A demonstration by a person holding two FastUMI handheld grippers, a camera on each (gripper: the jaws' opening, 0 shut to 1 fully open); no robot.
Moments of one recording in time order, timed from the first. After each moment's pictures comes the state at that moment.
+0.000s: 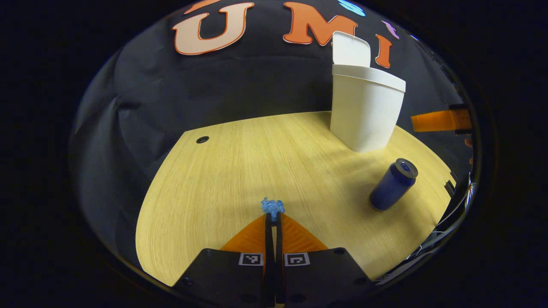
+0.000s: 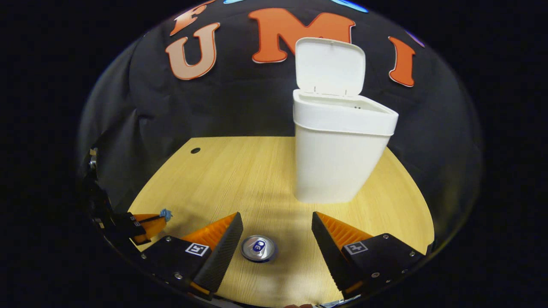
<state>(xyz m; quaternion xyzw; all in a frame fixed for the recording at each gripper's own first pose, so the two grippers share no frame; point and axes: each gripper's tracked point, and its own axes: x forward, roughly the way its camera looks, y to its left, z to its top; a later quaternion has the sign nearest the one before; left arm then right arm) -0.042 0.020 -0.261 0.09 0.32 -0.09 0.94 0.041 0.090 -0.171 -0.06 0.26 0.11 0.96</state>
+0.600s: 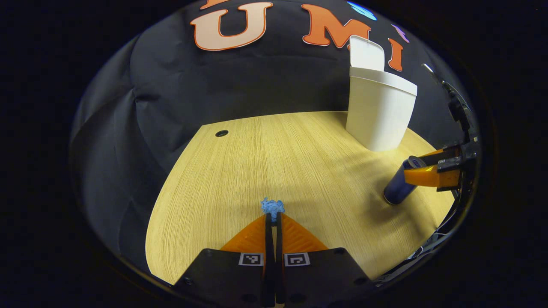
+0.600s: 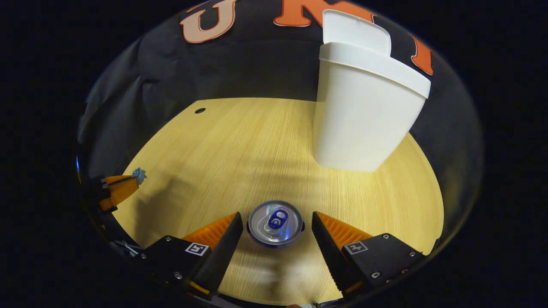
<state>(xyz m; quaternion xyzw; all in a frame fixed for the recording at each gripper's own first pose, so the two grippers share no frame) -0.058 0.058 -0.251 0.08 0.32 -0.06 0.94 0.031 0.107 -0.263 -0.09 0.35 0.12 0.93</state>
